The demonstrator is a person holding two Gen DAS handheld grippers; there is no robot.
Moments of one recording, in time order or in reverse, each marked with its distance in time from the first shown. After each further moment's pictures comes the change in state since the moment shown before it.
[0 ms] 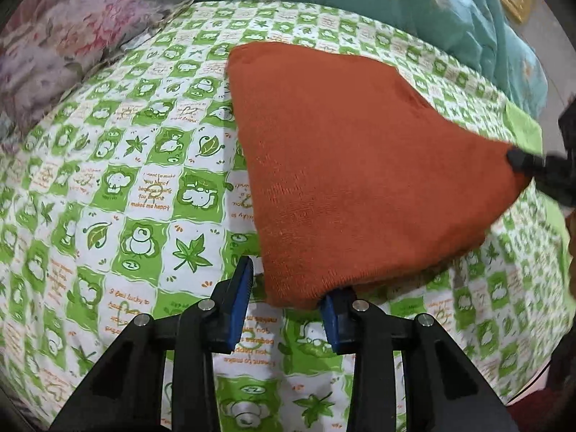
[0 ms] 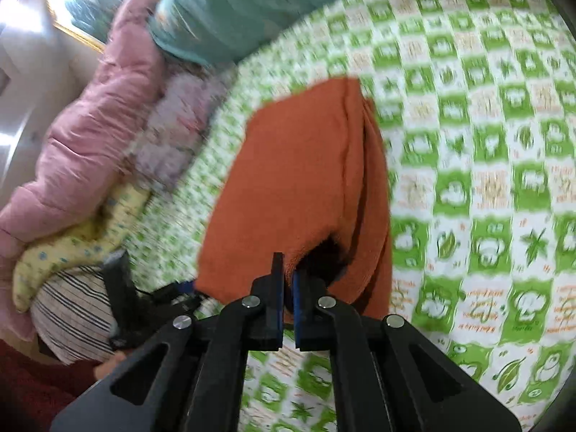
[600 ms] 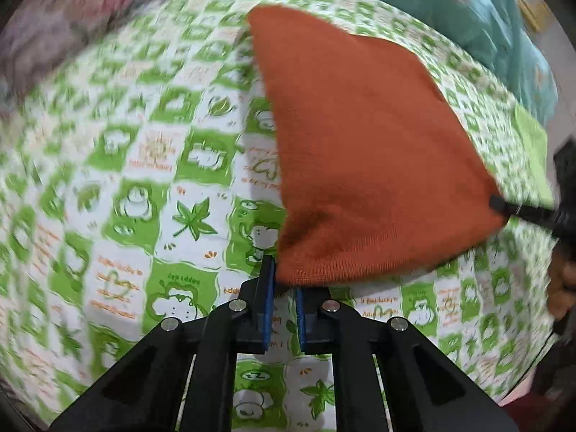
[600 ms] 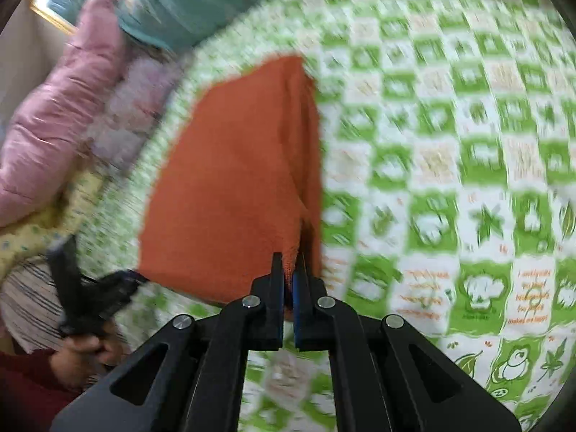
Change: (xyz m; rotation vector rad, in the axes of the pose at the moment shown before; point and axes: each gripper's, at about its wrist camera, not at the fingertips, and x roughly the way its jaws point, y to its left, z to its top) left arm 0.012 0.016 -0.007 -0.106 0.074 -0.043; right arm 0.024 -0.041 -0.027 -0.007 0.104 -0.216
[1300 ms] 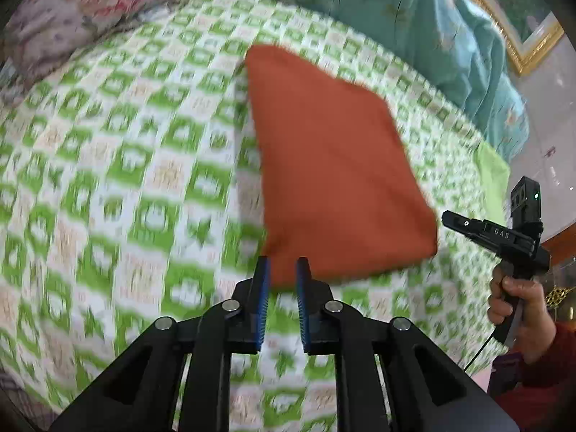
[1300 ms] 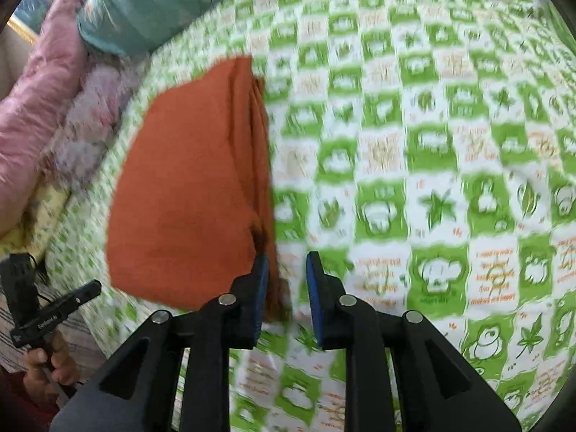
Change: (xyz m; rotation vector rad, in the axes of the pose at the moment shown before) left arm -0.074 0.025 0.016 -0.067 -0.028 -0.165; right arm -0.031 -0.002 0.014 0.091 -0.085 -0.094
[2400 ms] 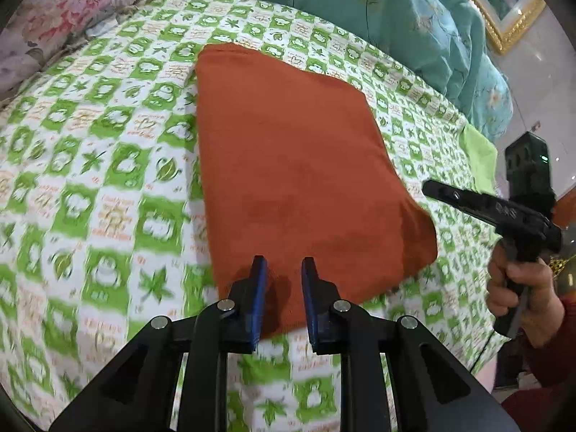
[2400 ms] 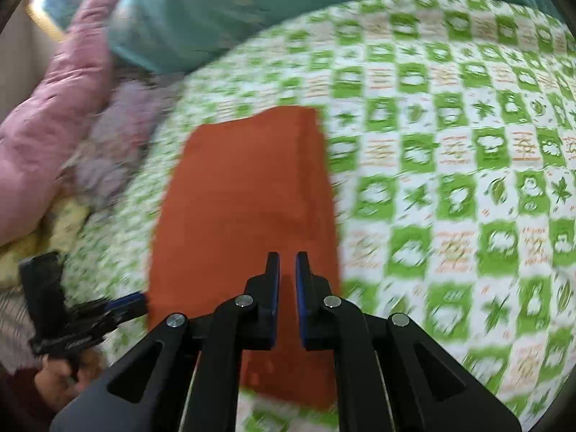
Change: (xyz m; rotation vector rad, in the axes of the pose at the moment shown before) left arm 0.043 -0.023 0.016 0.116 0.026 -0.042; right arm 0.020 0.048 0.021 -0.136 -0.041 0.102
